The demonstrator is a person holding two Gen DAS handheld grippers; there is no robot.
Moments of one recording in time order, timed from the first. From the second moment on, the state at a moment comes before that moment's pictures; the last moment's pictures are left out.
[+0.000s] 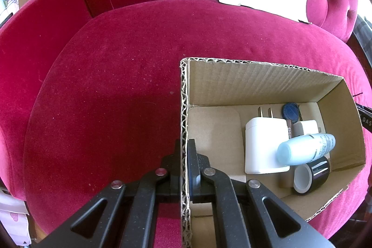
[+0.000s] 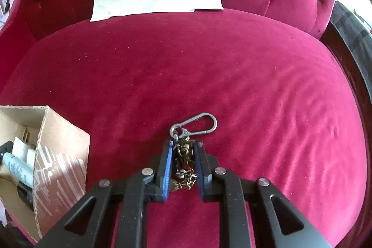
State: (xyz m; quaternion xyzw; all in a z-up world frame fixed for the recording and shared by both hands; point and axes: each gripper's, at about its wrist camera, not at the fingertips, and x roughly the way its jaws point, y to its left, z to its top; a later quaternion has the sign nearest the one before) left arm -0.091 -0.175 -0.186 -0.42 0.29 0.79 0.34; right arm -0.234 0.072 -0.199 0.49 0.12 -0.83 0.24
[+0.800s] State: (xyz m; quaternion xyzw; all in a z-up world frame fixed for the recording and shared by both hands) left arm -0.090 -0.173 -0.190 -0.41 0.30 0.79 0.35; right arm -0.223 0.080 -0.158 0.47 0.11 -0.84 0.25
